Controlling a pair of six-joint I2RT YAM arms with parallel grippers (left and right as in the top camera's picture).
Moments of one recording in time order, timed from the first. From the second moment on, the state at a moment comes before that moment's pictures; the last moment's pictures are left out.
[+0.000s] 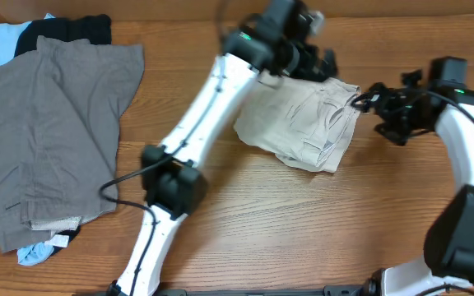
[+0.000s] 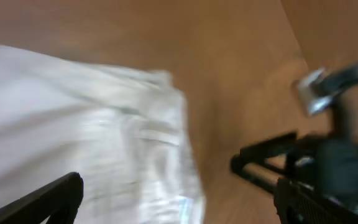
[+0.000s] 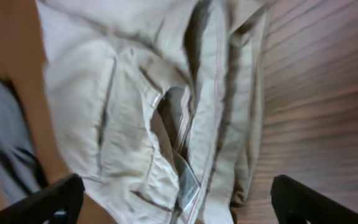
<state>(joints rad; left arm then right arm) -0.52 2.42 2.60 -1.04 0.48 -0.33 -0.20 1.77 1.34 -0.84 -0.52 0.35</state>
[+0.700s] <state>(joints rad) -0.26 2.31 2.66 -1.27 0.18 -0.30 0.04 2.01 1.35 -0.73 -0.13 0.58</state>
